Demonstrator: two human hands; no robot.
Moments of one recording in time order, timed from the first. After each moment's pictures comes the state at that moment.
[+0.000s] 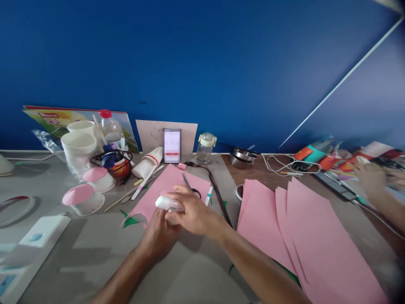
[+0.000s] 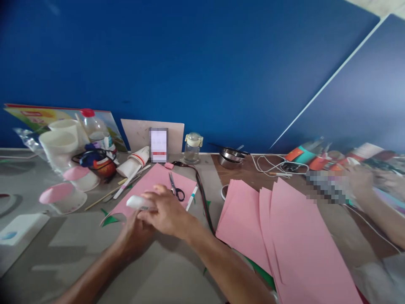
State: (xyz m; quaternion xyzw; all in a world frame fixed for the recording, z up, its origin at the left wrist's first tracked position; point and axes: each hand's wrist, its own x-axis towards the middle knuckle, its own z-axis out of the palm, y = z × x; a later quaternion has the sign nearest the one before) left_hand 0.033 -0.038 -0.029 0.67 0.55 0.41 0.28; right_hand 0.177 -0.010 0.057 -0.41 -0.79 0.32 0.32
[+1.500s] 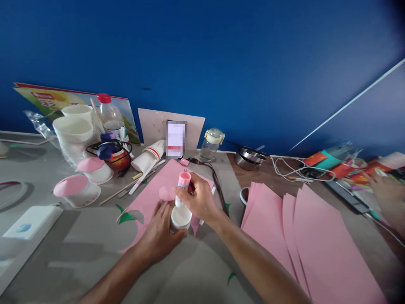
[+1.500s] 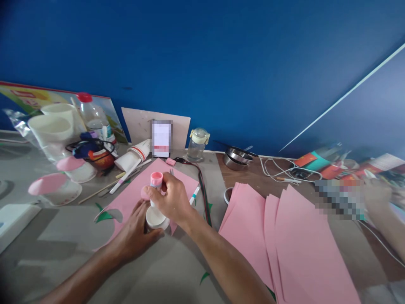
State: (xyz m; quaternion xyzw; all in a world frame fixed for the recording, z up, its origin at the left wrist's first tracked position) left_hand 0.038 -0.037 -0.021 0.77 0.52 0.29 0.23; right_hand 0.178 0.016 0.059 -0.47 -0.70 0.34 0.42
